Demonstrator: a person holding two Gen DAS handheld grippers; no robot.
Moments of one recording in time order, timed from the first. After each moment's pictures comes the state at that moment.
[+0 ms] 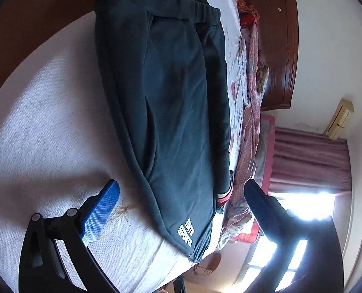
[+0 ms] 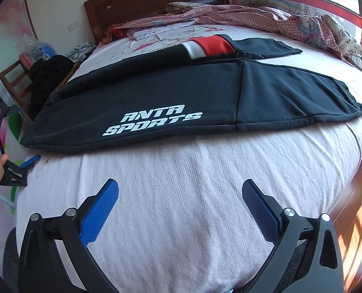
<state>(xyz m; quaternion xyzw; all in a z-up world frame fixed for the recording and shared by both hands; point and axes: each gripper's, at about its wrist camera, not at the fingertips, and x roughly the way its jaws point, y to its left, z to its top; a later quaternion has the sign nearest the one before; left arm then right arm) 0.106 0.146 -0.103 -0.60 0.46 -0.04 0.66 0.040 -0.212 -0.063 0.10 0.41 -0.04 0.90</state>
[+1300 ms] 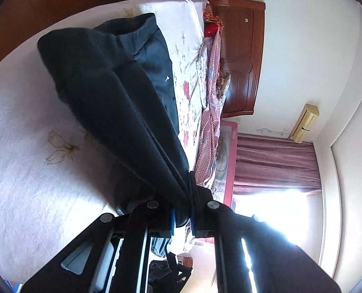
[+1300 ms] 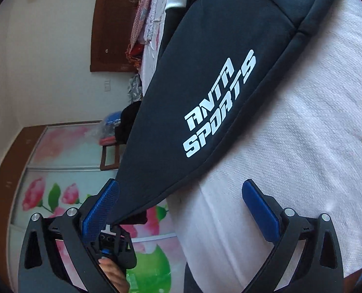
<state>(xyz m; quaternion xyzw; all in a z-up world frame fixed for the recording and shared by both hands) 0.087 0.109 -0.063 -0.66 0.32 -0.15 0.66 0.091 -0.245 -0.110 0.59 0.41 0.16 0.67</state>
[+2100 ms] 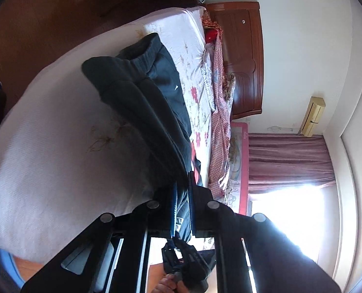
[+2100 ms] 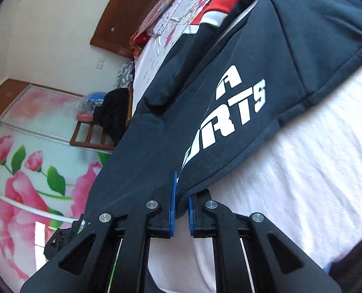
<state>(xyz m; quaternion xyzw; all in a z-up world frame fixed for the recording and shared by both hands) 0.002 0.129 -0.041 -0.61 0.34 -0.11 0.71 0.086 -0.240 -0.042 0.44 0.44 0.15 0.77</state>
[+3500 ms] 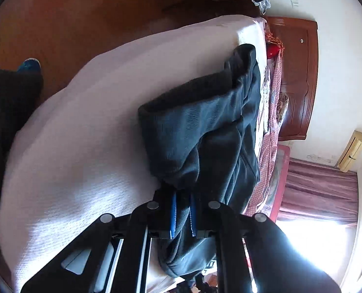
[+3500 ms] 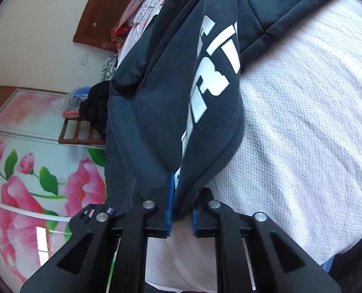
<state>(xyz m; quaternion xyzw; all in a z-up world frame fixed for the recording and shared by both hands) 0.058 0.181 -0.143 -0.63 0.41 0.02 0.66 0.063 -0.233 -0.108 0.46 0.47 0.13 0.74</state>
